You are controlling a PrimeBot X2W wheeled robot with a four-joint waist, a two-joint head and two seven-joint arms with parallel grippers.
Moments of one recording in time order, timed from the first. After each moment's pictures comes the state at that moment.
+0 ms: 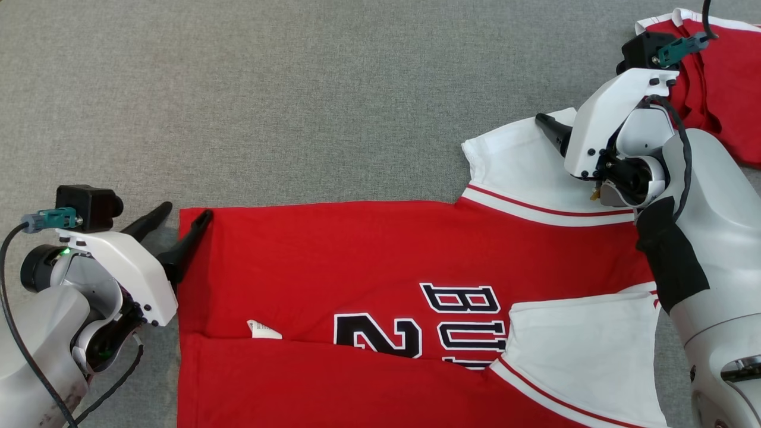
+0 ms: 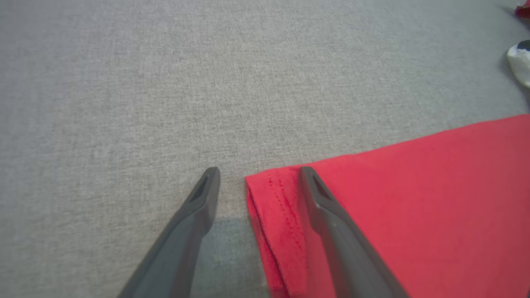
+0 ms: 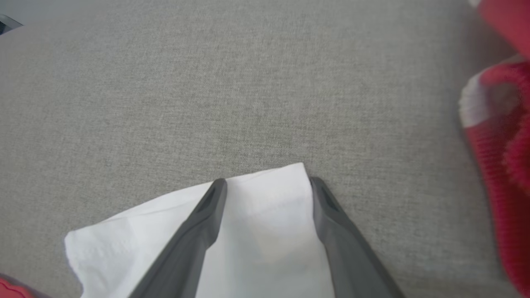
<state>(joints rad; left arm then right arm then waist) -0.68 0.65 -0.93 0.47 -1.13 -0.05 -0.03 -1.04 -0.06 0.12 1.02 0.37 0.13 0.50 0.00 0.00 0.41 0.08</state>
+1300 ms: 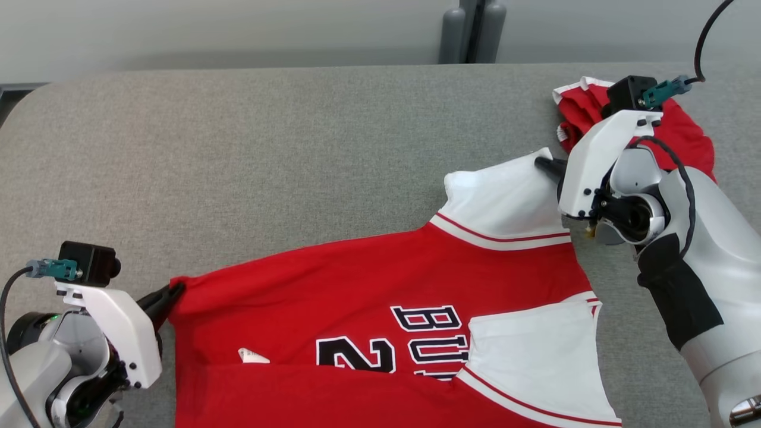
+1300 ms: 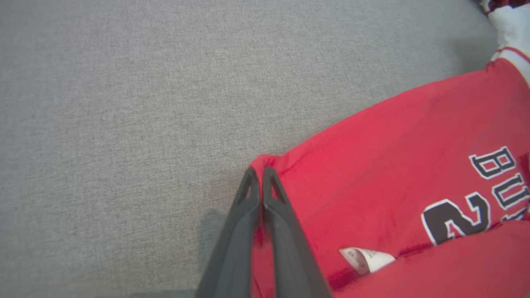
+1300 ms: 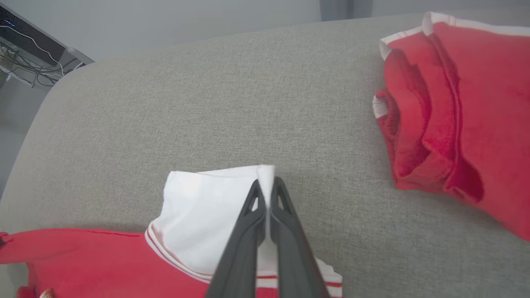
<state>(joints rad) -0.55 0.76 -0.97 0.33 -1.22 0.02 0.12 -0.94 -0.14 0.35 0.92 0.66 0.13 0.52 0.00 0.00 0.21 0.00</state>
